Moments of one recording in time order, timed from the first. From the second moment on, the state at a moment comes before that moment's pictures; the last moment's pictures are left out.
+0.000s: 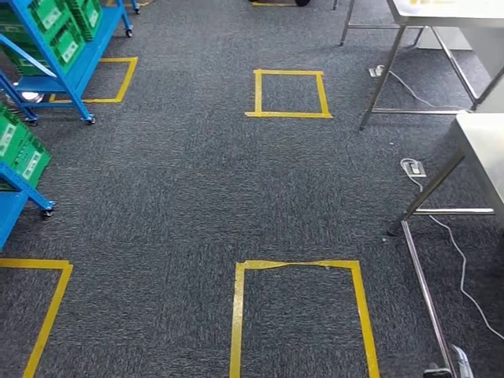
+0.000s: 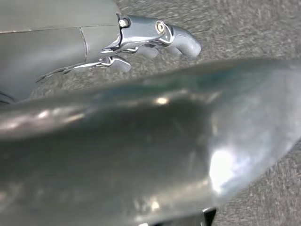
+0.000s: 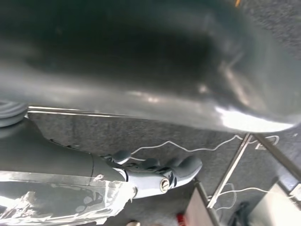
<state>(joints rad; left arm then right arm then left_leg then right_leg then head) 0.26 -0.34 0.77 -0.91 -0.77 -0.20 -0.32 0.57 -0.02 -0.21 -1.46 0.45 -0.27 -0.20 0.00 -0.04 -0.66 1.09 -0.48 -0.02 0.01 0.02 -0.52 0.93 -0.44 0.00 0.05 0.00</state>
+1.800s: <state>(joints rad) 0.44 -0.36 0.48 -1.17 -0.49 -0.15 -0.18 0.29 0.35 -0.75 -1.06 0.57 -0.04 -0.31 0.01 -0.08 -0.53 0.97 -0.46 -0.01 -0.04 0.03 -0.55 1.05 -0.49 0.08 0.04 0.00</state>
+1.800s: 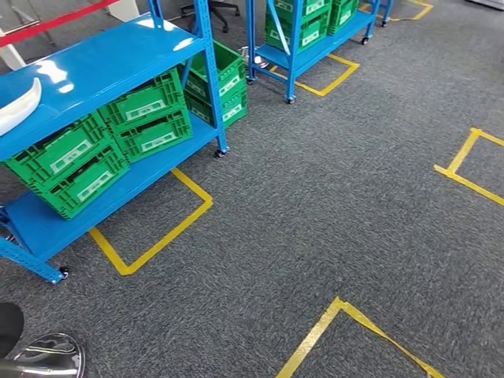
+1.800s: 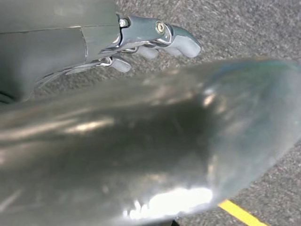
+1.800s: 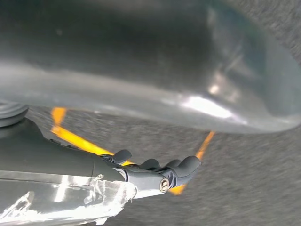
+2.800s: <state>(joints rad) 0.46 -0.36 0.48 -1.20 -0.48 -0.16 -0.18 0.32 0.35 -0.75 -1.10 0.62 -0.02 -0.32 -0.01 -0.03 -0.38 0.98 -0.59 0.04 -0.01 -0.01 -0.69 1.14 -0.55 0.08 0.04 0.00</state>
